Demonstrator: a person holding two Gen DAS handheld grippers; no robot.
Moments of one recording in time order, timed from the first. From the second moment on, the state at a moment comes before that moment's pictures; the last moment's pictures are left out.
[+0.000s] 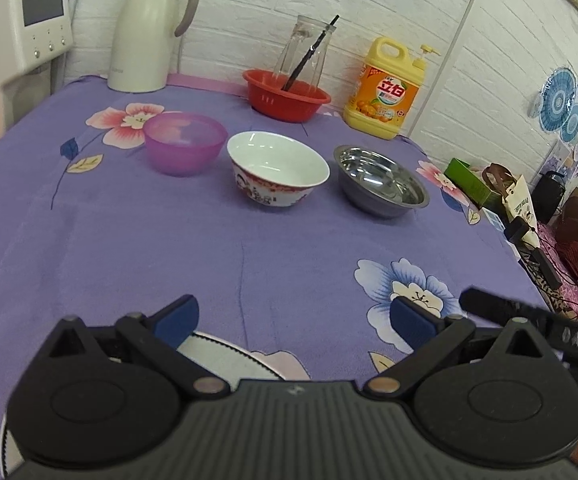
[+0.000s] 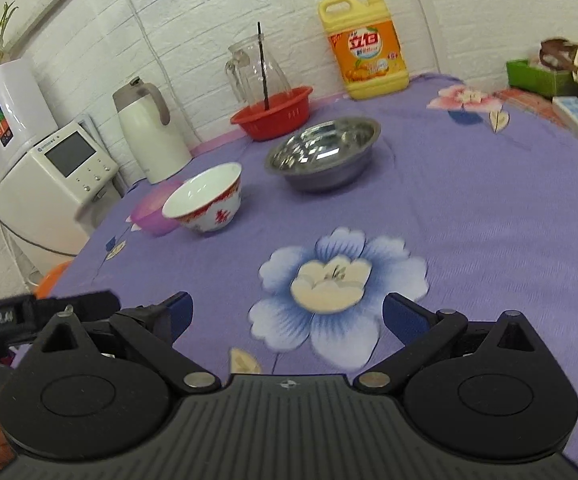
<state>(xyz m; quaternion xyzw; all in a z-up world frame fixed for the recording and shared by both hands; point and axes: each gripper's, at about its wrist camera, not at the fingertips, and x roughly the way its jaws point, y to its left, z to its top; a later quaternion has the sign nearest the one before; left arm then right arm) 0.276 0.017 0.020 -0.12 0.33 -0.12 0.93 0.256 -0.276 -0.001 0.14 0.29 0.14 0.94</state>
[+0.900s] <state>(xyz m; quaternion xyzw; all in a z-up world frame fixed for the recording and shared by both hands) 0.294 0.052 0.022 -0.14 0.33 -0.10 0.93 0.486 -0.279 -0.014 -0.06 0.44 0.04 0.89</state>
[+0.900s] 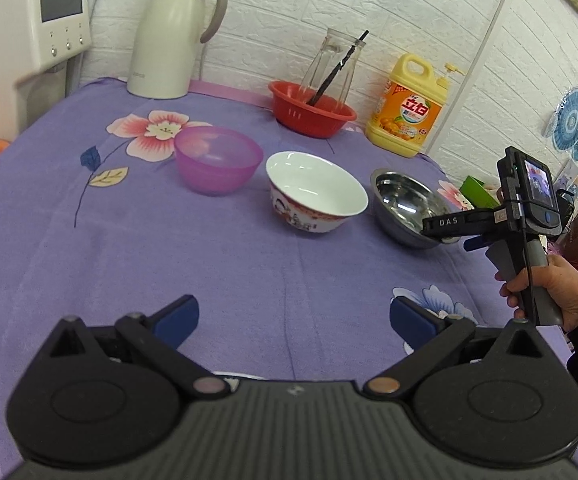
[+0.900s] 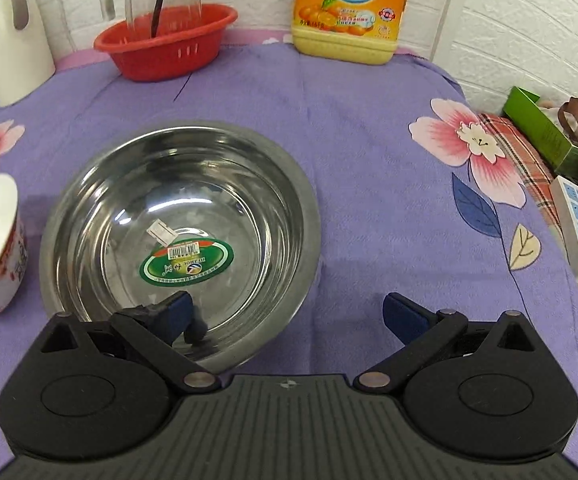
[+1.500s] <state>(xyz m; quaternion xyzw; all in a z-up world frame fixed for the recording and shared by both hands) 0.332 0.001 0.036 -0.16 0.35 -0.14 0.91 0.396 -0.291 -0.008 -0.02 0.35 0.05 0.93</state>
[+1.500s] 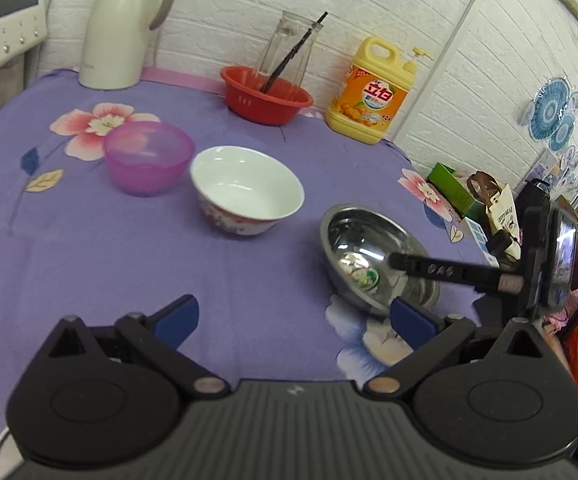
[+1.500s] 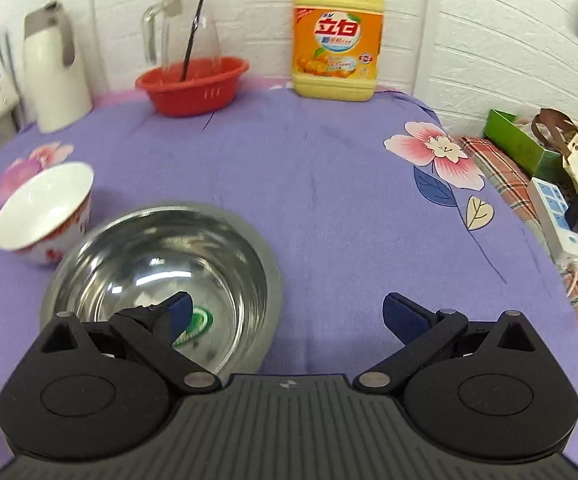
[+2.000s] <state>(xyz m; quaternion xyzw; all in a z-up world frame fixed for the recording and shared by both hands) 0.430 -0.072 -0.014 -0.13 0.40 -0.11 0.90 0.405 -0.295 -0.035 0.00 0.33 0.05 0.94</state>
